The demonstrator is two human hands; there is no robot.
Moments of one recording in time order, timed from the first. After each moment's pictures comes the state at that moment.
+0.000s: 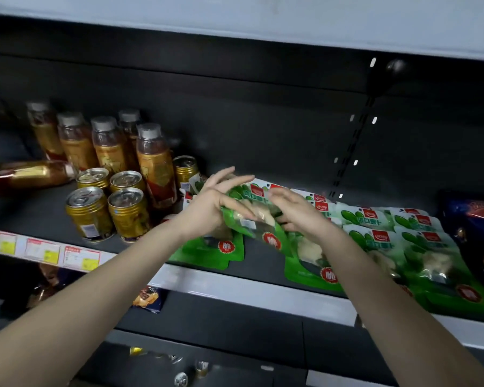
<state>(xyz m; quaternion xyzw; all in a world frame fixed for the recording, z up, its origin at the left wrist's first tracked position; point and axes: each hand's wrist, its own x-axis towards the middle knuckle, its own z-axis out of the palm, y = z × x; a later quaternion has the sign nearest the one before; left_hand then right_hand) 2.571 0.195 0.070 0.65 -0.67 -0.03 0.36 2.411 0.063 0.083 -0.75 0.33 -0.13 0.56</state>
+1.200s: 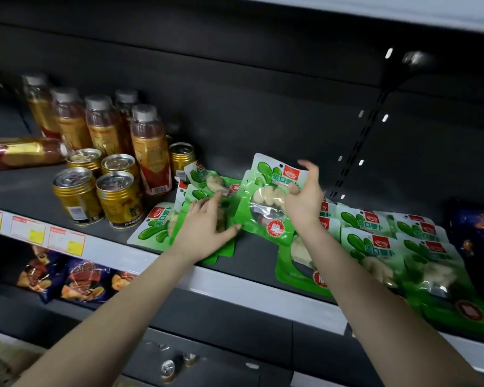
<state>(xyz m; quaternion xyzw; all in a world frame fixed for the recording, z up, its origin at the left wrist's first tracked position) 2.546 0.188 0.003 0.83 -0.47 -0.02 0.30 2.427 0.032 0.056 -0.74 0.36 -0.43 0.39</state>
